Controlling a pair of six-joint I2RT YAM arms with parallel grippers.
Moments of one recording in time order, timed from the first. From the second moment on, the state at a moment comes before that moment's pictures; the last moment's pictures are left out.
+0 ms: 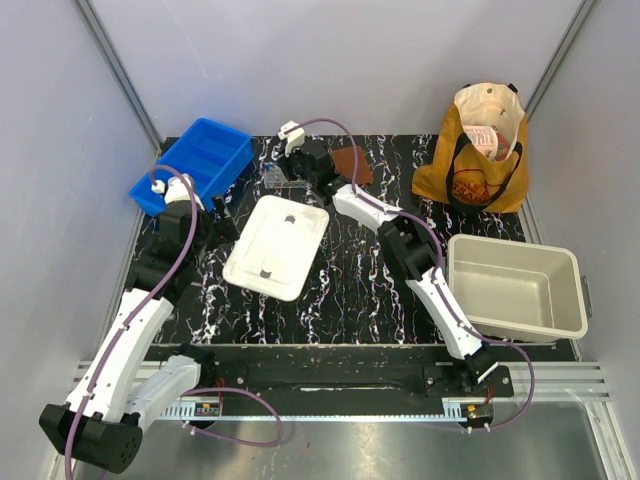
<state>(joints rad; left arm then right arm) -0.27 0.87 0.92 -0.59 -0.31 -0.43 0.65 2.62 2.24 0.24 -0.09 -0.04</state>
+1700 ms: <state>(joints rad) -0.27 0.87 0.93 -0.62 -0.40 -0.46 0.65 2.57 2.22 0.13 -0.10 -0.03</state>
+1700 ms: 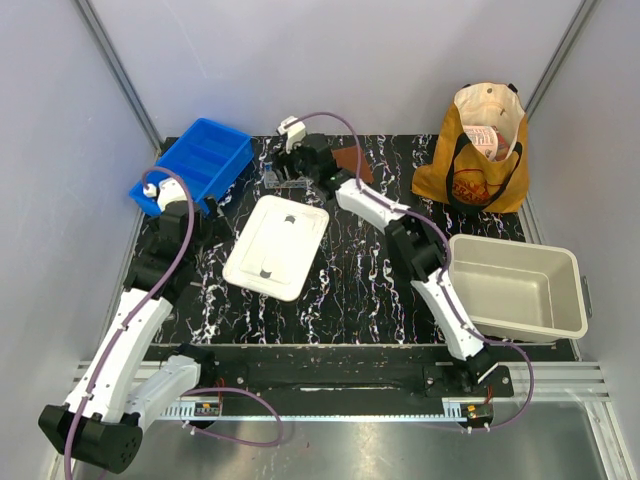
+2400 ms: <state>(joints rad) 0.25 0.91 0.96 -1.05 -0.57 -0.95 0.70 1.56 1.35 0.23 -0.06 0.13</state>
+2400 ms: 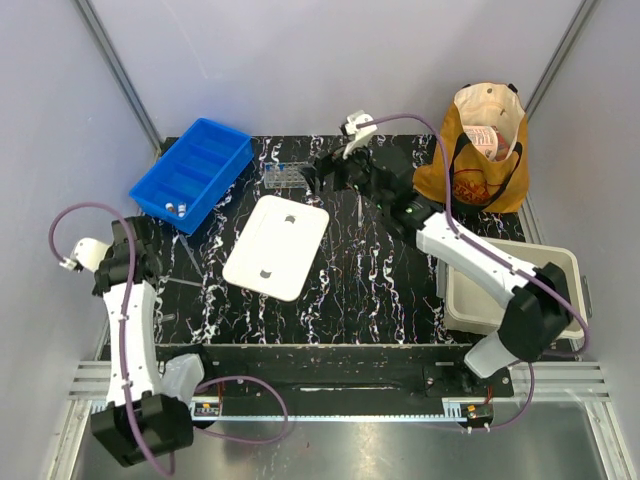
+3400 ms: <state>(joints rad) 0.55 1.26 0.71 -0.85 -0.41 -1.23 0.70 1.16 1.12 0.23 -0.02 0.27</state>
